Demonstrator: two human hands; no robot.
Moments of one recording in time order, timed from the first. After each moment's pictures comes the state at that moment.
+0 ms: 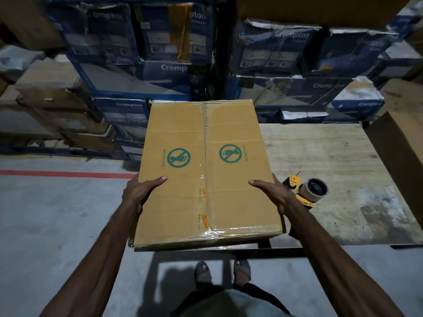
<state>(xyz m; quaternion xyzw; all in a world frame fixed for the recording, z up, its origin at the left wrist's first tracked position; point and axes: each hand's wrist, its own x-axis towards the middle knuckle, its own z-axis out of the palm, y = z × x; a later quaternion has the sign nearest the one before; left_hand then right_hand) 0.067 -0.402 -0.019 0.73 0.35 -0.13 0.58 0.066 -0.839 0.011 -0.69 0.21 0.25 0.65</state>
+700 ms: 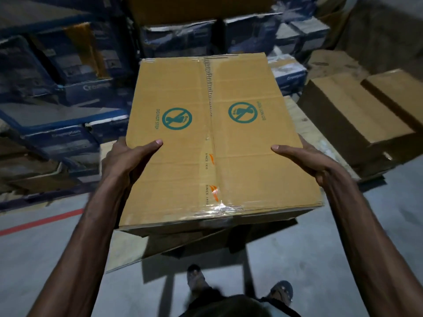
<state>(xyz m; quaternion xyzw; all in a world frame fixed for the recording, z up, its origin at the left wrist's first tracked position) 0.091 -0.594 0.142 0.85 0.15 -0.07 0.50 -0.048 -1.025 0.157 -0.72 0.22 0.09 0.65</state>
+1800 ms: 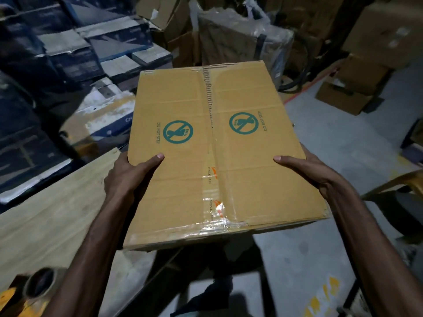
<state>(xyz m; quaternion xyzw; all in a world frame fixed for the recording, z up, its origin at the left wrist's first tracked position) 0.054 -1.372 0.139 0.88 -0.03 -0.15 0.46 -0.224 -1.691 0.156 -0.68 0.39 -0.10 0.62</state>
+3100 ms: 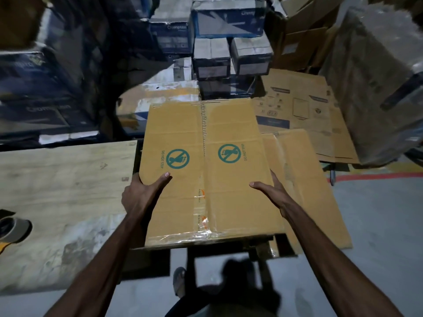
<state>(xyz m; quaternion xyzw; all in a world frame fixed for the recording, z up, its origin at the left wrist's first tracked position) 0.138 -1.626 0.045 0.89 0.30 0.00 0.34 0.129 -2.007 0.008 -0.73 0.24 0.18 0.61</state>
